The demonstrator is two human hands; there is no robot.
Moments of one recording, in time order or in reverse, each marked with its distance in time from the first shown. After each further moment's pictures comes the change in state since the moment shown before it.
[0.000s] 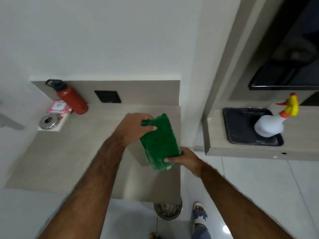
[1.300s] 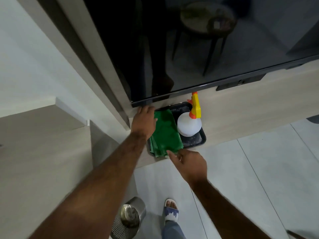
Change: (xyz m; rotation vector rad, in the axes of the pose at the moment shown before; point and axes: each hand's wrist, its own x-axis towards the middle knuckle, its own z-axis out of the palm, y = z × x) left_hand 0.251 0.195 0.327 0.460 -0.073 0.258; right_hand -0.087 0.038 -0.279 -0.884 0.907 0.144
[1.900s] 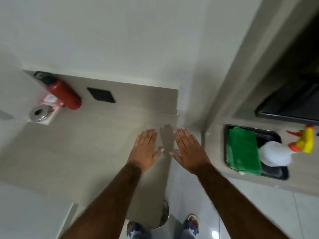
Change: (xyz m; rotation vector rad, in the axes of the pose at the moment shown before) left_hand -0.270 -0.241 -0.041 0.061 0.094 -0.273; right_hand -0.021 -0.224 0.104 -0.347 -0.221 -0.989
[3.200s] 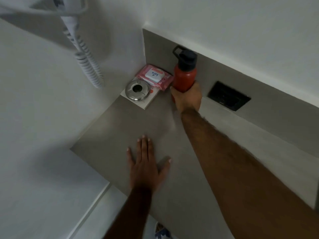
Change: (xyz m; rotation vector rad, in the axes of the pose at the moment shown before) left_hand -0.137 -0.352 0.017 -0.046 0.091 -0.692; right_hand 0.420 -0.406 0.052 0.925 0.364 0.506
